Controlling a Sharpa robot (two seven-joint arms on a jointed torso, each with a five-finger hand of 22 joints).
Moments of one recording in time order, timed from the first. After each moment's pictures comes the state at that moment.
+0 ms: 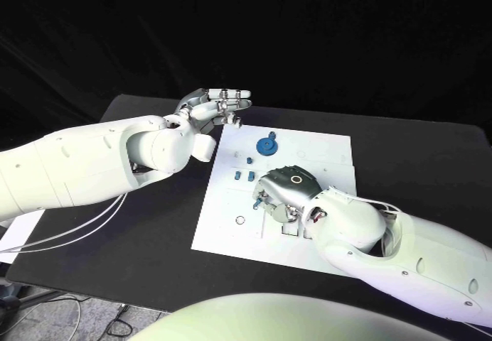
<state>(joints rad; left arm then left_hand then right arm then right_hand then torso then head) 1.24 -0.89 -0.03 1.55 0.10 -0.29 0.32 1.45 -0.15 0.52 -0.06 0.10 1.03 0.19 0.12 0.07 1.13 0.11 0.17 0.09 1.23 0.02 0.99 0.55 0.17 1.22 0.11 0.55 1.04 0.89 -0.64 0.12 1.78 -2.03 -0.13 -0.36 1.44 -0.11 0.51 0.06 0.07 1.18 0.13 0.07 0.09 1.24 0.07 0.06 0.07 1.46 -0.02 1.36 1.25 0.13 1.24 0.09 1.22 0.98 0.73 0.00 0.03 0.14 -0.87</state>
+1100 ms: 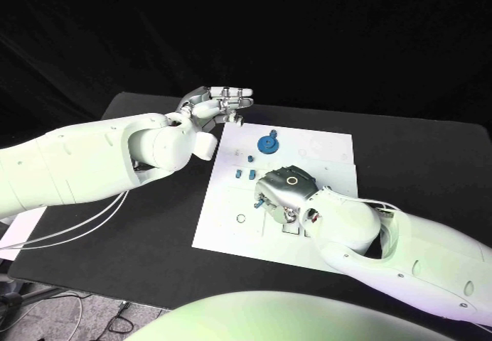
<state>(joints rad) 1.24 -0.89 -0.03 1.55 0.10 -0.28 0.32 1.45 -0.15 0.52 -0.06 0.10 1.03 0.19 0.12 0.07 1.13 0.11 0.17 0.09 1.23 0.02 0.99 0.55 0.17 1.22 0.11 0.55 1.04 0.90 -0.62 0.10 1.78 -2.10 -0.06 -0.39 1.44 -0.10 0.51 0.05 0.06 1.19 0.13 0.07 0.09 1.24 0.06 0.06 0.07 1.46 -0.02 1.36 1.25 0.13 1.24 0.09 1.22 0.98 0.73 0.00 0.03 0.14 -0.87</state>
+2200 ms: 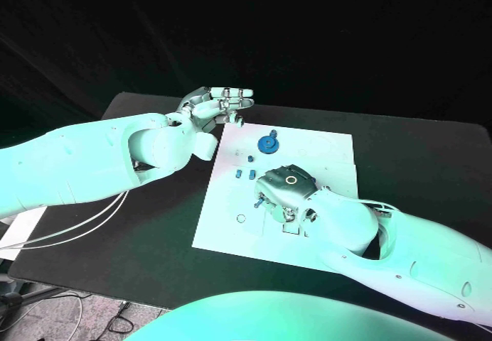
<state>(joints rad) 1.24 -0.89 -0.03 1.55 0.10 -0.28 0.32 1.45 -0.15 0.52 -0.06 0.10 1.03 0.19 0.12 0.07 1.13 0.11 0.17 0.09 1.23 0.02 0.99 0.55 0.17 1.22 0.11 0.55 1.05 0.91 -0.62 0.09 1.78 -2.12 -0.05 -0.42 1.44 -0.10 0.51 0.05 0.06 1.19 0.13 0.07 0.09 1.24 0.06 0.06 0.07 1.46 -0.02 1.36 1.25 0.13 1.24 0.09 1.22 0.99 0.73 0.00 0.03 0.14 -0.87</state>
